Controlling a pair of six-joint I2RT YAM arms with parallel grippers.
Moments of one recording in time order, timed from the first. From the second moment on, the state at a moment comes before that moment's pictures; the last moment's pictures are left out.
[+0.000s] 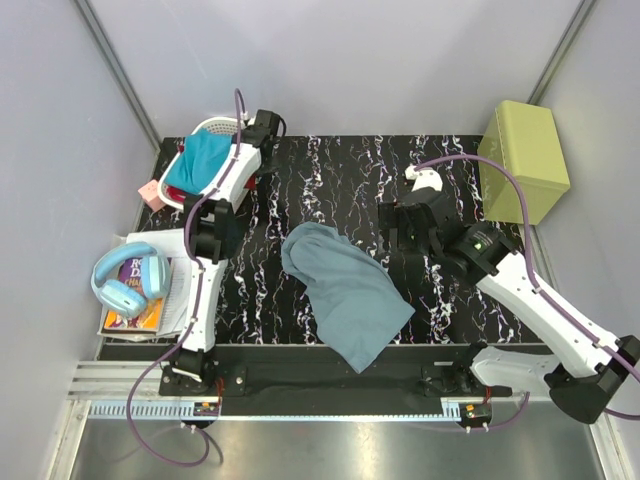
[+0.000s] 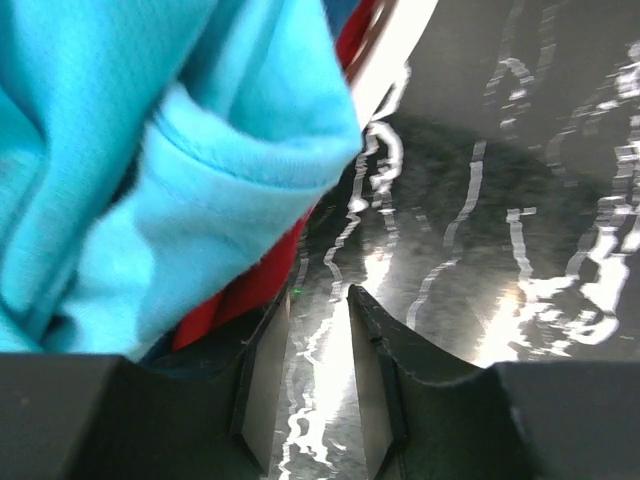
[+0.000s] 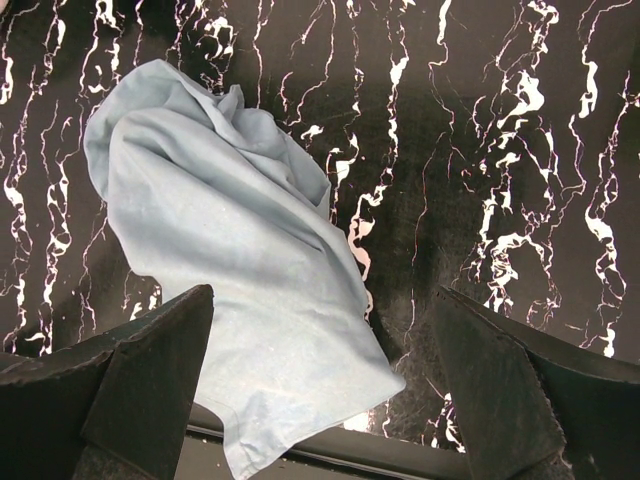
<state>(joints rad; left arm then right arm) -0.24 2.51 2.39 -0.86 -0.30 -0.45 0.74 1.14 1.26 -0.84 0.35 0.47</state>
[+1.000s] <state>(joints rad) -0.30 2.14 2.07 -0.86 -0.51 -0.41 0.74 1.17 1.24 -0.80 0.35 0.48</state>
